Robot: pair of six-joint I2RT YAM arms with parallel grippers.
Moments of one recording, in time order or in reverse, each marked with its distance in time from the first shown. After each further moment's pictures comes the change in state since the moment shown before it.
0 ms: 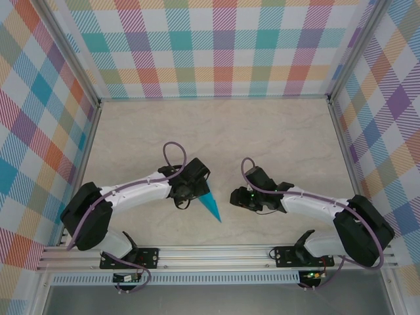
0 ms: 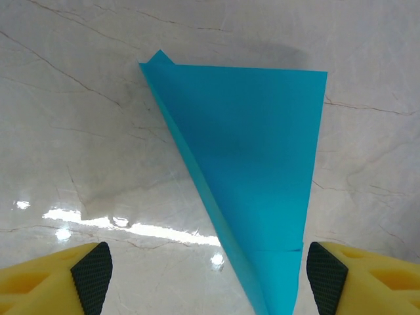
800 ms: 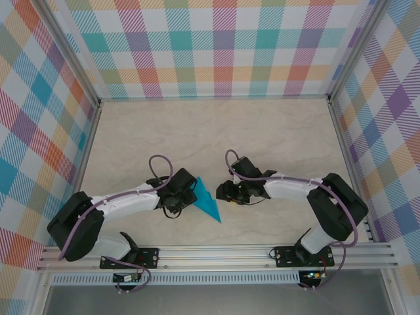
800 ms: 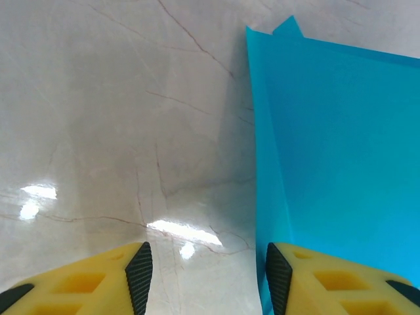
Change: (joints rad) left arm 0.059 -0.142 -0.256 0.162 0.058 -0.098; right arm 0.002 0.270 0.200 0.026 -0.169 -0.061
